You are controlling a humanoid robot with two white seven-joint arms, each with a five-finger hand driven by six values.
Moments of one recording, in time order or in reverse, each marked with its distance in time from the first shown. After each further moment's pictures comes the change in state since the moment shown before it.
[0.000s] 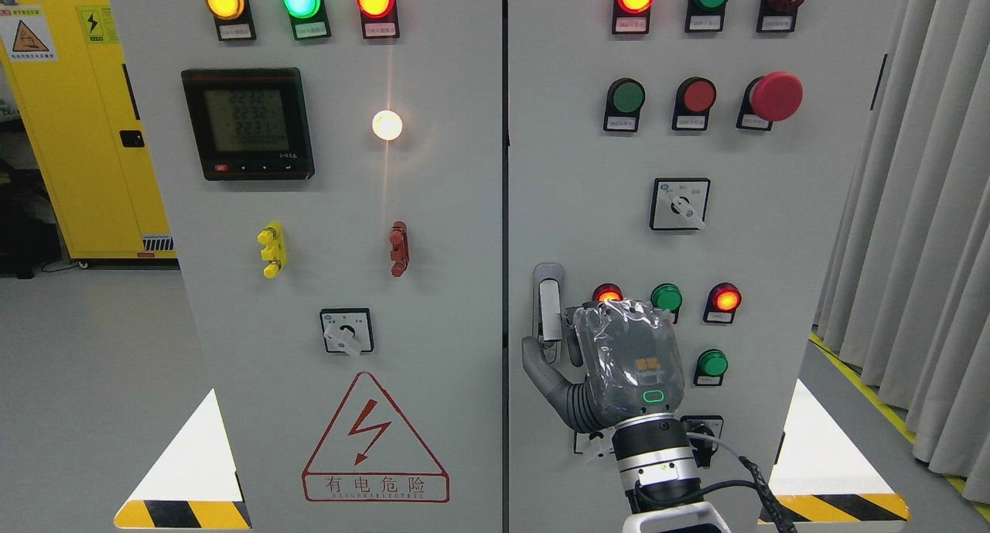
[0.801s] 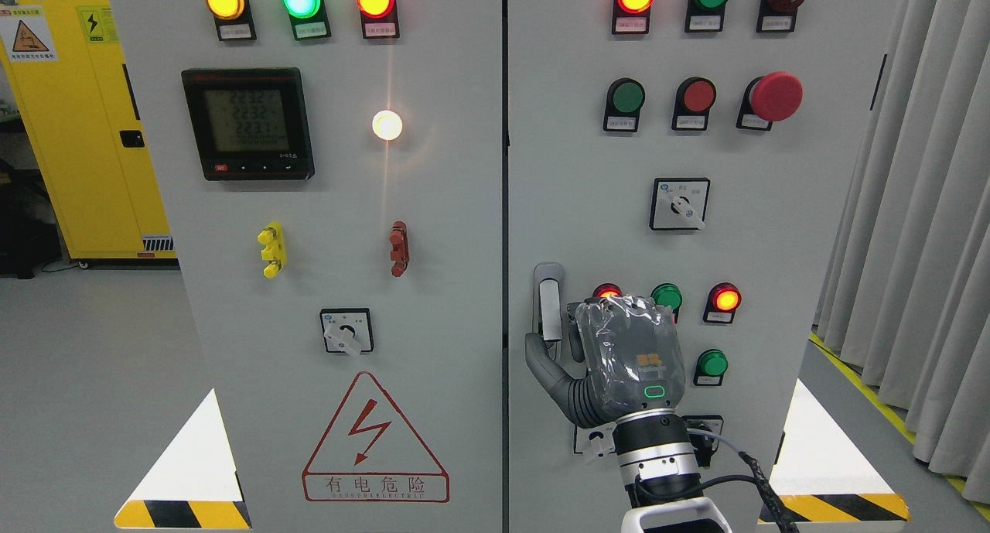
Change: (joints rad) left arm 0.000 0.000 0.000 0.000 0.000 0.000 0.000; right arm -0.010 0.003 -0.004 0.013 -0.004 0.011 -0.004
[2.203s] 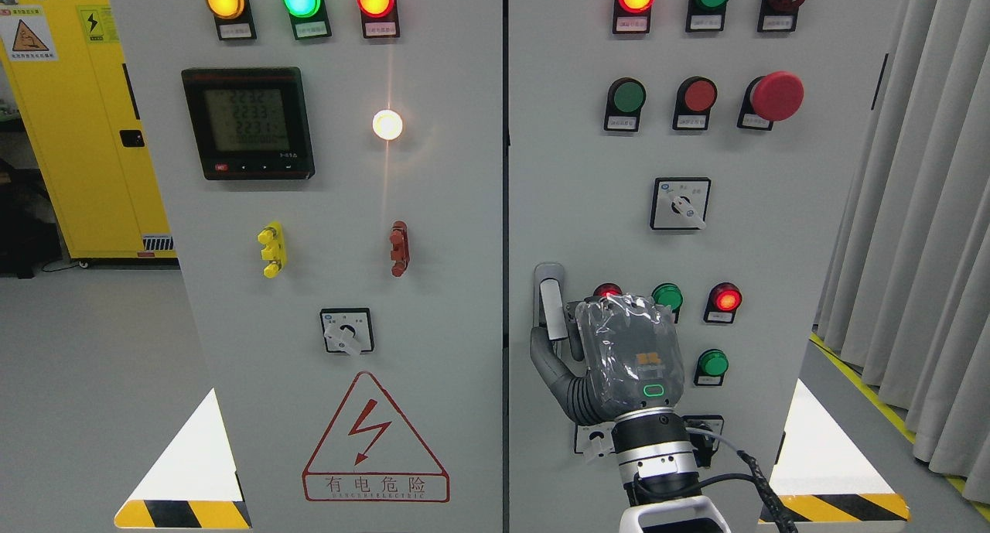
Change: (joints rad) left arm 0.000 0.000 0.000 0.000 0.000 0.000 0.000; right arm 0.000 0.005 -0.002 0.001 -0.002 0.007 -0.001
